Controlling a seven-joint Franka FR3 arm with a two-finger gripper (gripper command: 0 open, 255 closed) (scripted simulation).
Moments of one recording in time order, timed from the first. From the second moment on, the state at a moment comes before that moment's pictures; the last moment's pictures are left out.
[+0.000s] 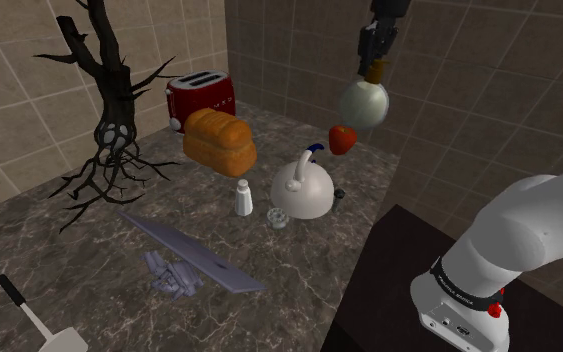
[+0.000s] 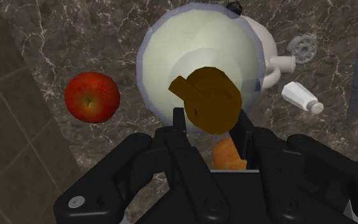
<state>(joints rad) -0.15 -0.46 0.00 -2.03 0.05 1.61 -0.21</state>
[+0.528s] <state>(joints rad) -0.22 -0.41 -0.15 -1.99 0.00 1.60 -0.41</state>
